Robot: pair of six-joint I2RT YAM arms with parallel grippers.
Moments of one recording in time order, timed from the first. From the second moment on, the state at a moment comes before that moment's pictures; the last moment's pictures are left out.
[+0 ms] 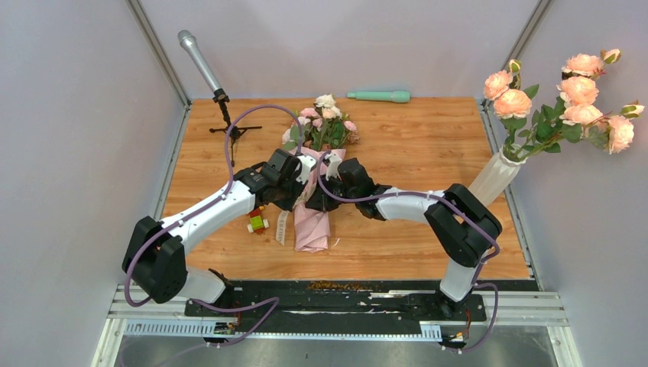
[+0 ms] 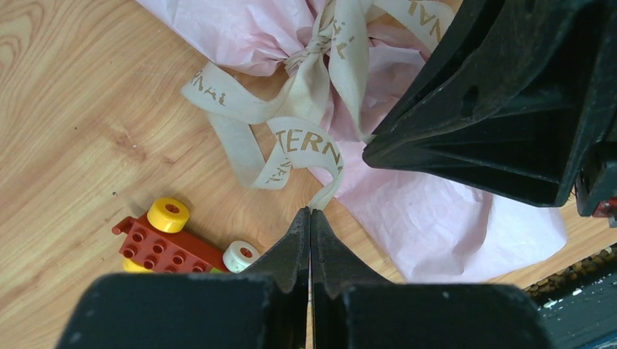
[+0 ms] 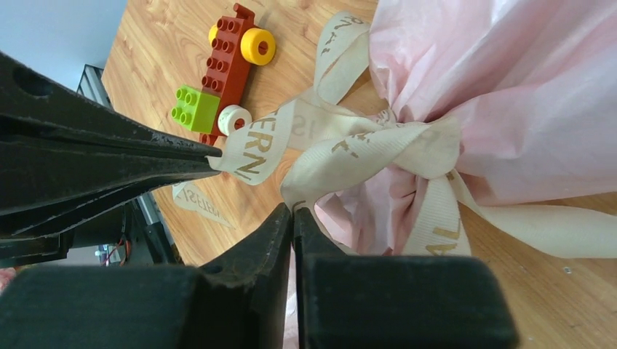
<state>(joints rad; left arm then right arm) -0.64 1.40 1.01 -0.61 -0.02 -0.01 0.76 1.78 0.95 0.33 -0.40 0.55</state>
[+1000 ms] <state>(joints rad) -0.64 1.40 1.01 -0.61 -0.03 -0.01 0.63 1.37 0.73 0.14 -0.14 0.36</state>
